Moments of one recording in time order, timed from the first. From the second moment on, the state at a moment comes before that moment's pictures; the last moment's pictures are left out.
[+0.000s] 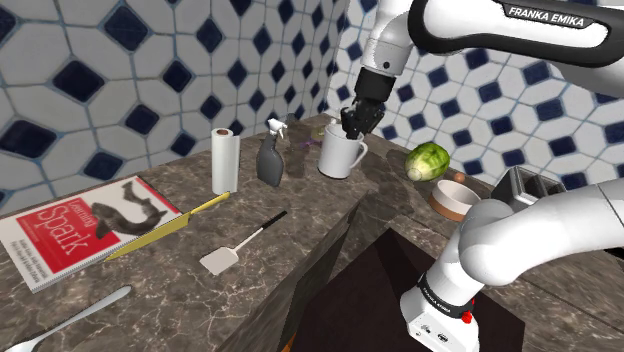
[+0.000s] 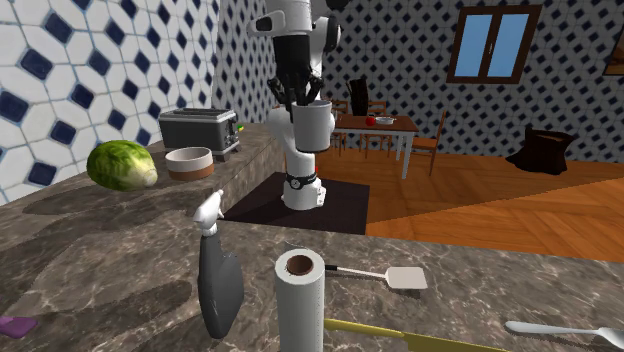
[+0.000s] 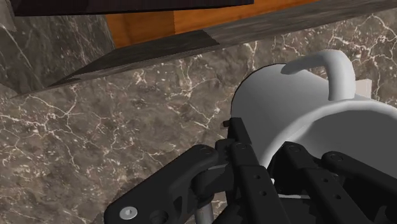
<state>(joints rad) 0.13 -0.64 0.14 -2.26 0.14 1.64 0.35</state>
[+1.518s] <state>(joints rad) -0.04 -0.84 -0.36 -2.33 -0.20 1.51 -0.19</state>
